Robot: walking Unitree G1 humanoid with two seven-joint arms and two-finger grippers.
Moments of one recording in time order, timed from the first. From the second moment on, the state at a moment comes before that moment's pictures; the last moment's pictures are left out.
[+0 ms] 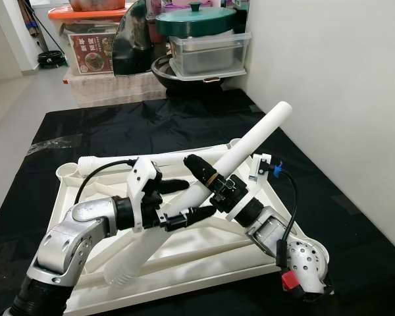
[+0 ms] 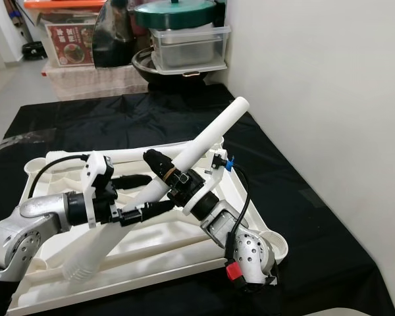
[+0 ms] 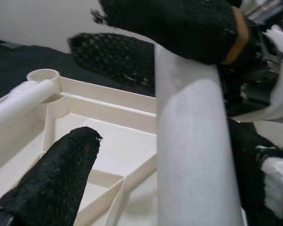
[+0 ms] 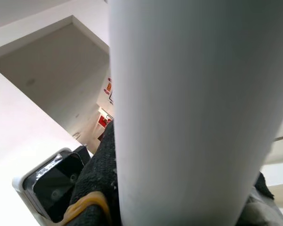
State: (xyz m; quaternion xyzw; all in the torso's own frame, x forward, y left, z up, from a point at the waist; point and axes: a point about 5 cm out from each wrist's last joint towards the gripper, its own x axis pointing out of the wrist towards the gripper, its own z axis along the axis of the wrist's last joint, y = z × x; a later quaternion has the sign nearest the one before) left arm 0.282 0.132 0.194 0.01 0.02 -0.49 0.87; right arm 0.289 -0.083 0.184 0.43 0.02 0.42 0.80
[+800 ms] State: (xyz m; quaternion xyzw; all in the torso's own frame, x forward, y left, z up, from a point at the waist) left arm 0.260 0.149 0.214 0.02 0.00 -0.49 0.87; right arm 0.338 -0.154 0.253 0.35 -0.10 0.34 0.87
